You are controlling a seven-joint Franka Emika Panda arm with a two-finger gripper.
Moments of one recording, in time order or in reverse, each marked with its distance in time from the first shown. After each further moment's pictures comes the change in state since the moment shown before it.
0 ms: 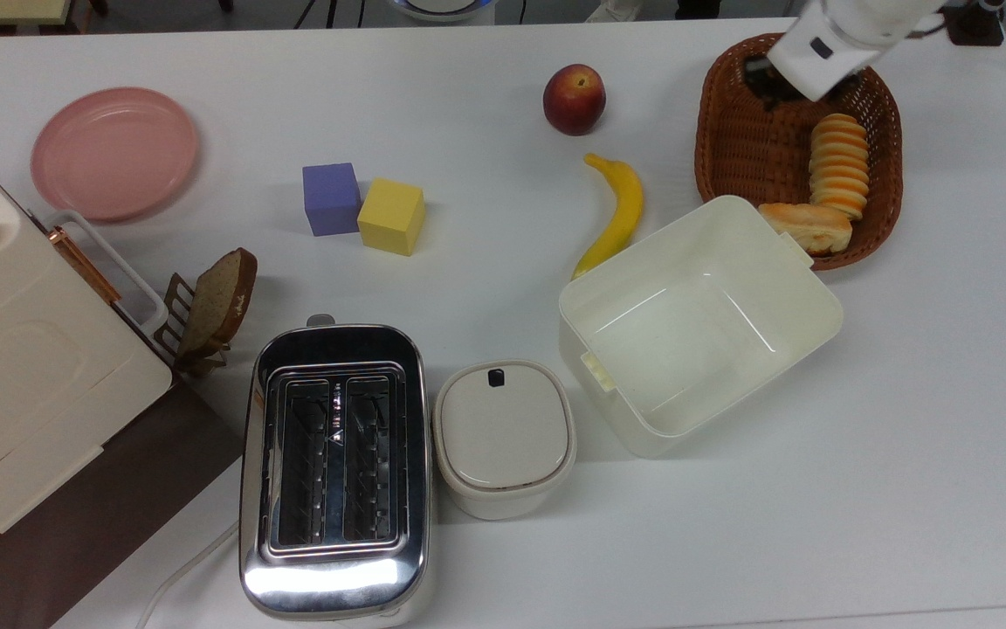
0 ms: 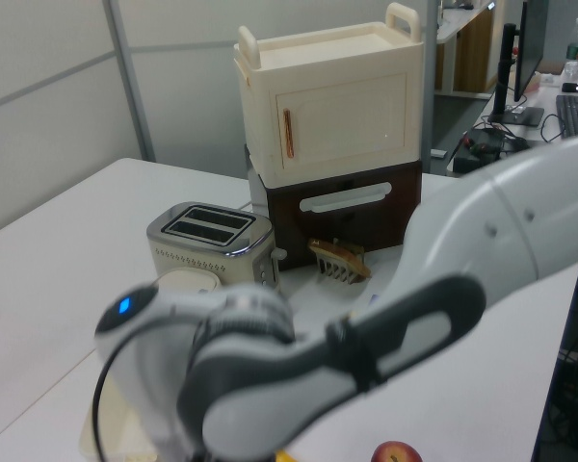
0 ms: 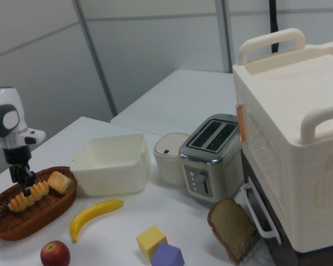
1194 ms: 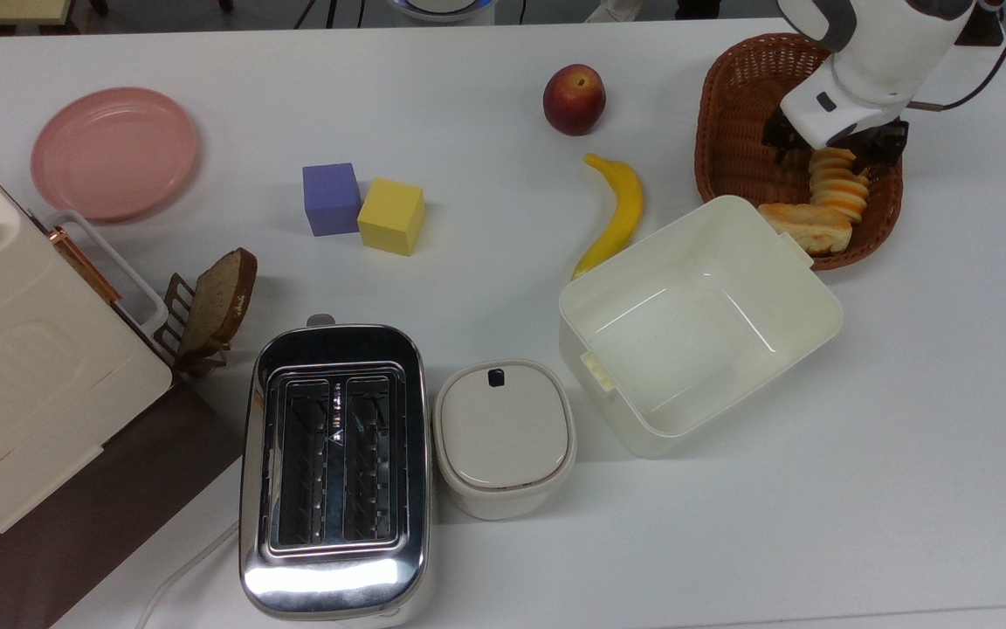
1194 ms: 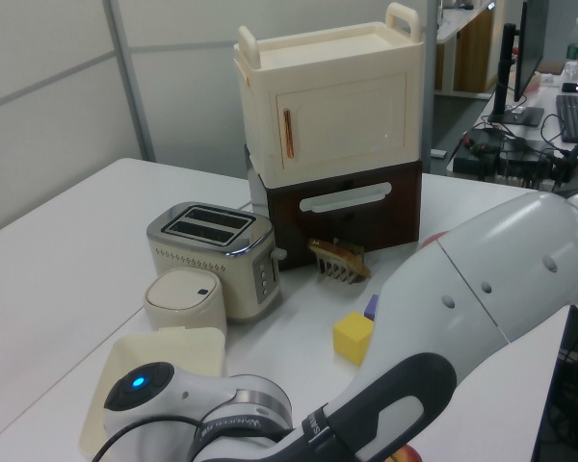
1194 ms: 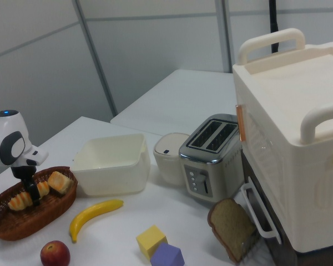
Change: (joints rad) arm 0.056 0.147 0.010 -0.046 0.084 0.406 0.248
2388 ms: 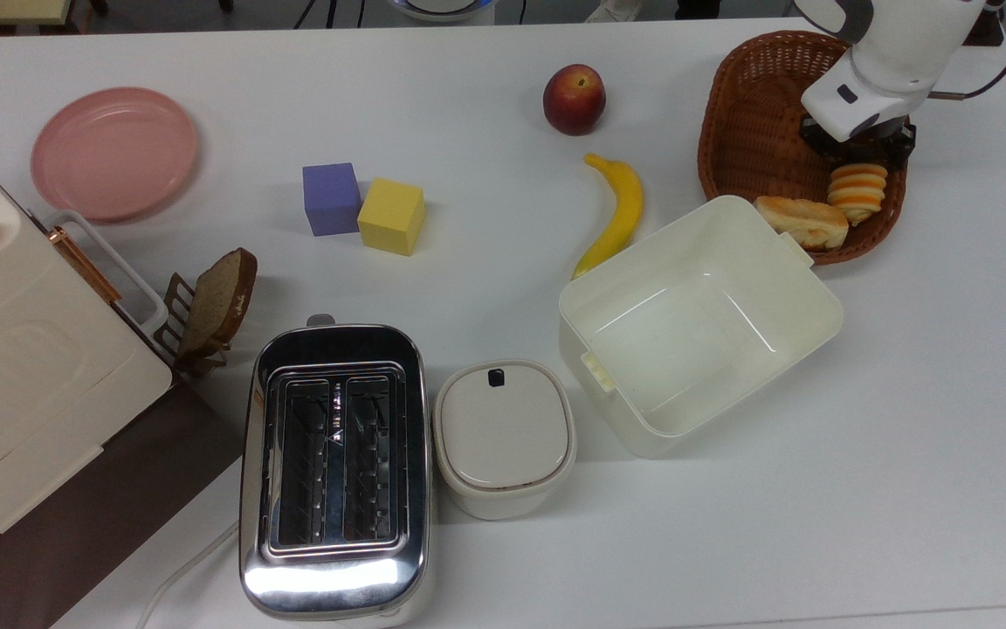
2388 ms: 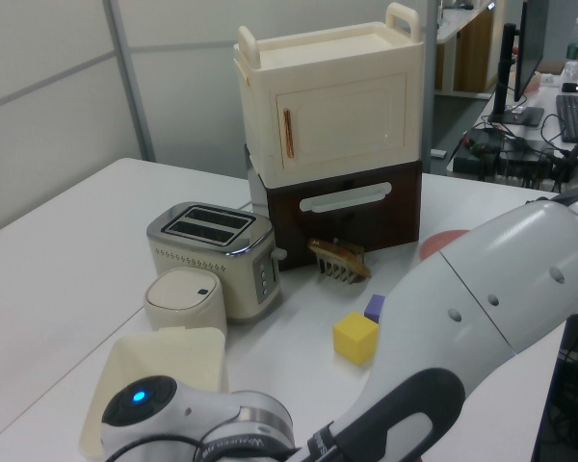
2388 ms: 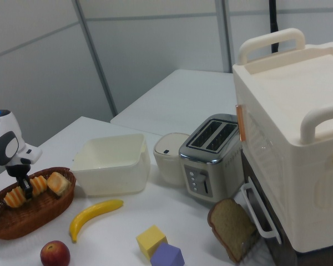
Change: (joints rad) arm 0.032 0.003 -0.001 0.009 0.000 0.053 0.002
